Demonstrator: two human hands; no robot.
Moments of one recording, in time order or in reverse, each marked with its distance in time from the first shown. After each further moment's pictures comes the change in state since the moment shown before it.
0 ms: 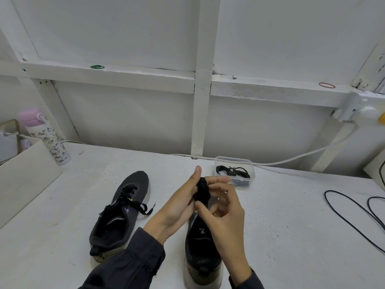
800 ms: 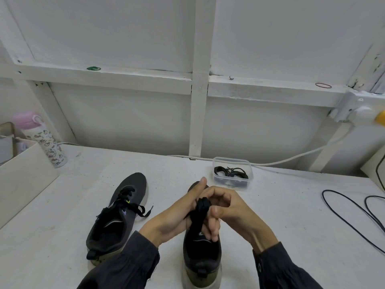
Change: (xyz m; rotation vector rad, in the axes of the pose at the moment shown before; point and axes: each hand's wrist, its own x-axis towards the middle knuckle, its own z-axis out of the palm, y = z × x) left_hand -0.010 0.005 0.006 0.181 -0.177 -0.166; right_hand 0.054 0.023 -0.040 0.487 -0.857 0.360
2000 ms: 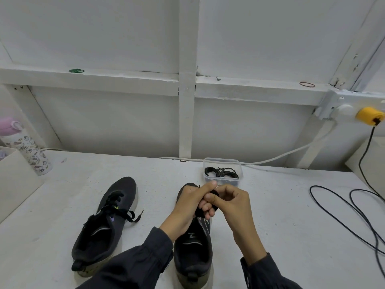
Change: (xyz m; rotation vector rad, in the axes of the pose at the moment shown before) left_hand 0.067 -0.032 0.002 -0.041 0.451 0.110; right_hand -0.006 0.006 0.000 -0.260 0.757 -0.165
